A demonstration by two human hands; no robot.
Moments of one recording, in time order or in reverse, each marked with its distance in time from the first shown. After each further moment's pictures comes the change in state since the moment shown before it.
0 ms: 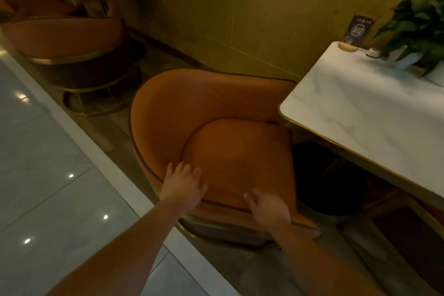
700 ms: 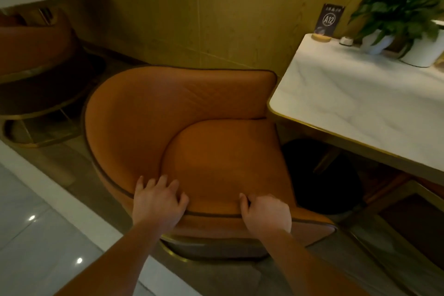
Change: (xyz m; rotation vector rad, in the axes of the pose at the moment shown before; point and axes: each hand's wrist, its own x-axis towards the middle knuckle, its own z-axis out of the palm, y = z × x) left_hand 0.085 -0.051 0.061 0.183 0.227 0.031; right_hand 0.074 -0.009 0.048 -0.219 0.389 0.094
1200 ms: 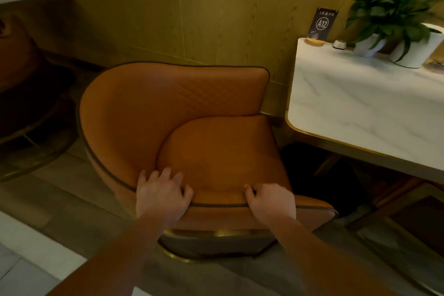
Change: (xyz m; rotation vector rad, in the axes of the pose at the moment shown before) left_hand 0.135 -0.069 0.005 -0.009 0.070 0.156; right_hand 0.117 -0.062 0.002 0.069 0.011 0.121
